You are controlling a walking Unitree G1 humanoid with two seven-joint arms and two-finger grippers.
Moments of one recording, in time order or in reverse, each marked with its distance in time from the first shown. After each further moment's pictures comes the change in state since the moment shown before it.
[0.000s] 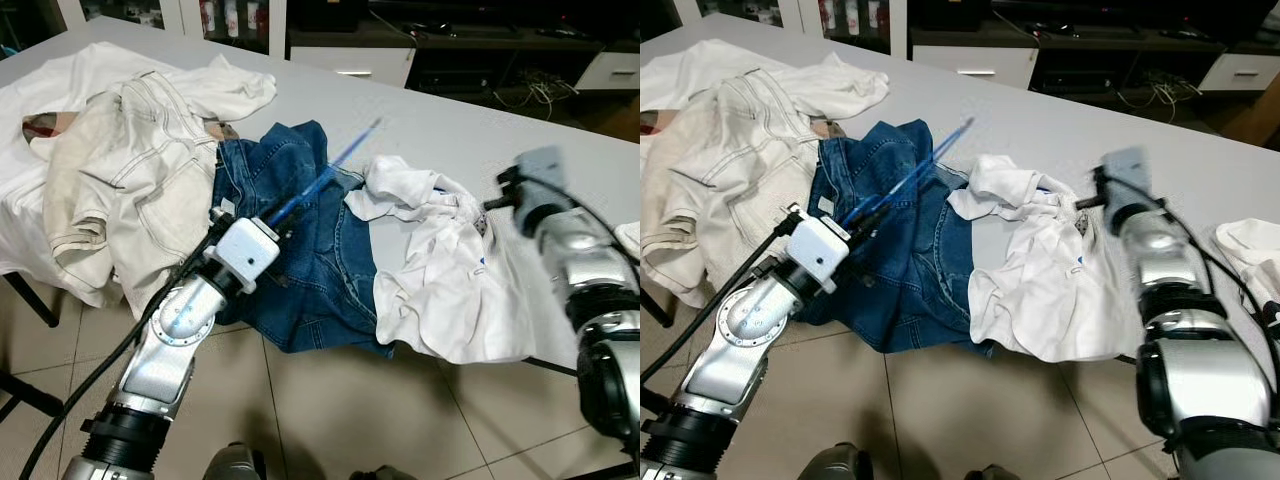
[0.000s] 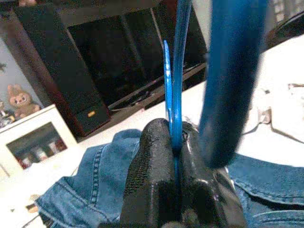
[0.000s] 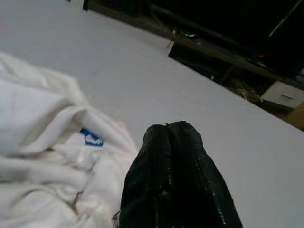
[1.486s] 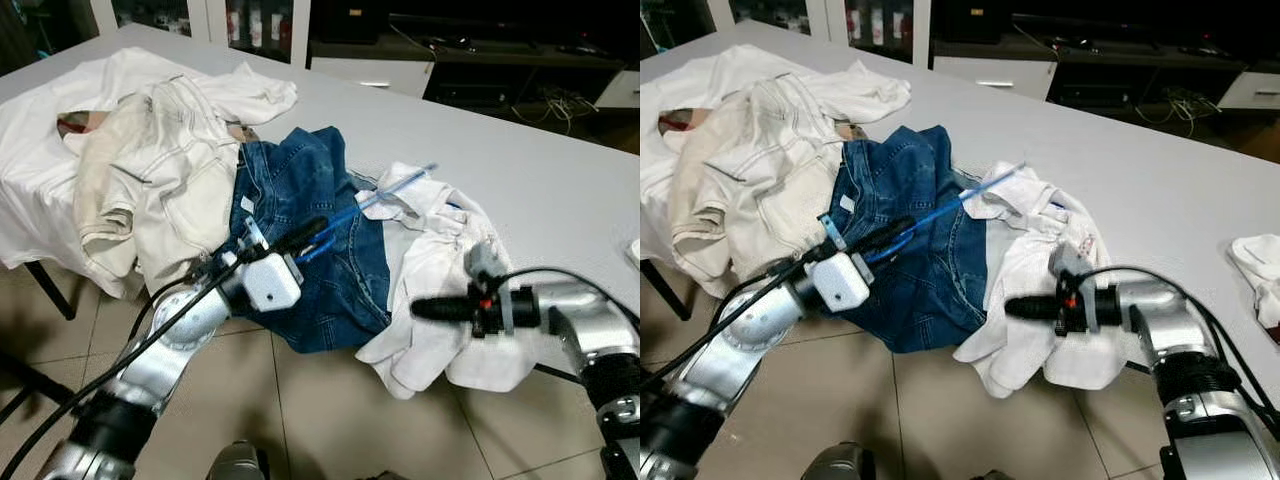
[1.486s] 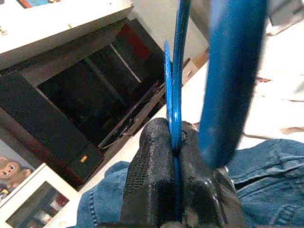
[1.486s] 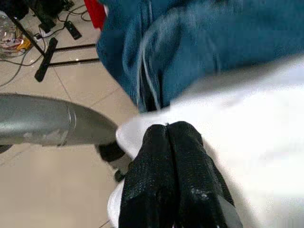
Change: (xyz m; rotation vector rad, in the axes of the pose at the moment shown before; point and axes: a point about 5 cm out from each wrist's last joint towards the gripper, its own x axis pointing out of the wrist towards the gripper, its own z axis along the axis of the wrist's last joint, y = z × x) left arm -0.003 -0.018 0.010 0.247 -0.135 -0.275; right arm -0.075 0.061 -0.067 0.079 0.283 1.242
